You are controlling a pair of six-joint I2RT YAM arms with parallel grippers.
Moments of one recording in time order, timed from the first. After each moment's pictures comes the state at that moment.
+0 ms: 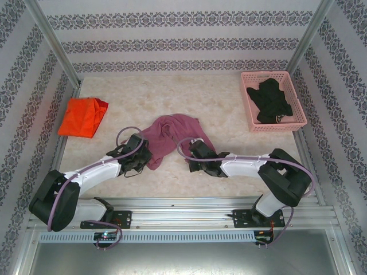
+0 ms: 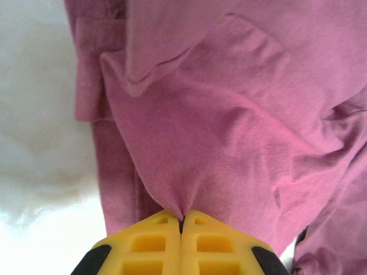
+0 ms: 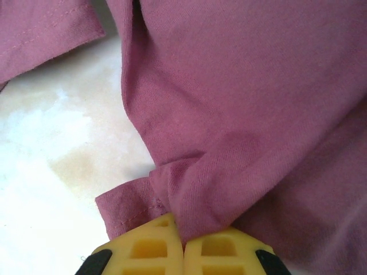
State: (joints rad) left arm -0.50 1.29 0.58 -0.28 -0.05 -1.30; right arm 0.83 1.56 0.67 -0.05 0.12 0.54
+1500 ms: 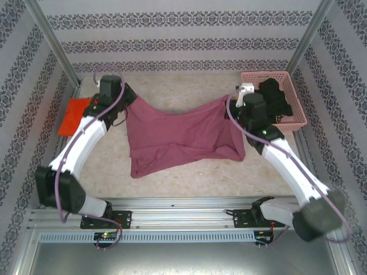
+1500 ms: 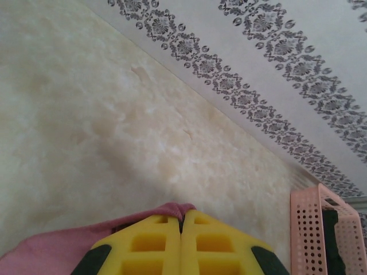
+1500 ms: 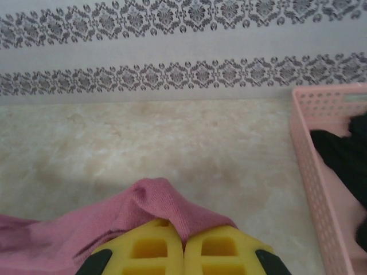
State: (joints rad) left arm -0.16 1.50 1.38 -0.41 -0.02 -0.82; right arm 0.31 1.25 1.08 -0.21 0.08 0.22
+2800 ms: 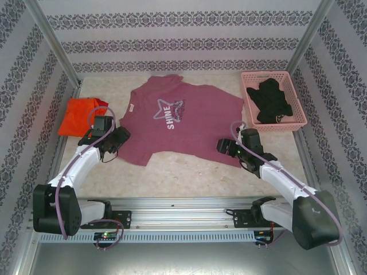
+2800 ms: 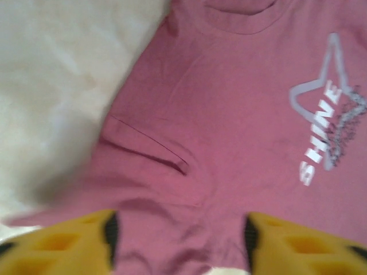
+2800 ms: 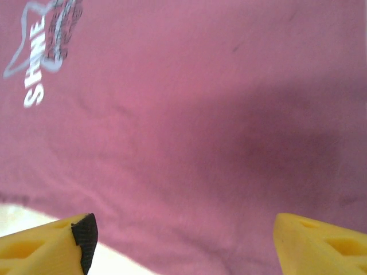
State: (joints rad) left arm -0.03 1.22 0.76 -0.48 0.09 -0.85; right arm 0.25 1.08 0.48 -0.14 -0.15 0.52
